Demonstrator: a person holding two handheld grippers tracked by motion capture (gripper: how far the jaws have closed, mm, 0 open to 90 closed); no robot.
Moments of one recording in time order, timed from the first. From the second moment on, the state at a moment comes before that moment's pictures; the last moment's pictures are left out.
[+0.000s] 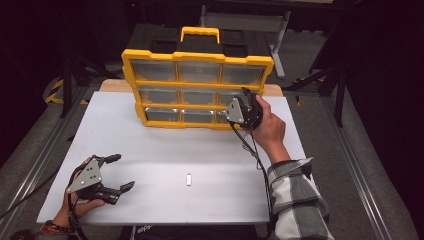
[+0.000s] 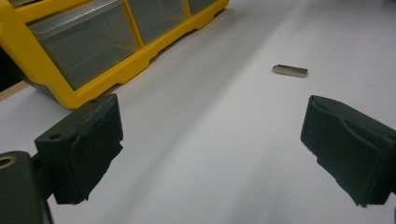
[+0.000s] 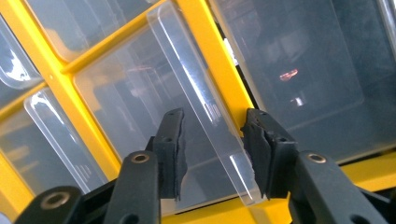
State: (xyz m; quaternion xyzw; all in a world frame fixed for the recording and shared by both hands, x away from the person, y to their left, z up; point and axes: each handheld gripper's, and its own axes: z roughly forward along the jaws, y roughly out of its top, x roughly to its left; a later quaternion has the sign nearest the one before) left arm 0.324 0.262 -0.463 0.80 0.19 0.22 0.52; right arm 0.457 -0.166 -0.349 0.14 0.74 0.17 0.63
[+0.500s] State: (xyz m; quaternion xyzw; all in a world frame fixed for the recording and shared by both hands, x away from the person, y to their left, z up) left arm 0.323 0.262 -0.463 0.80 0.19 0.22 0.53; right arm 0.454 -0.149 -0.359 0.07 0.72 0.06 0.69
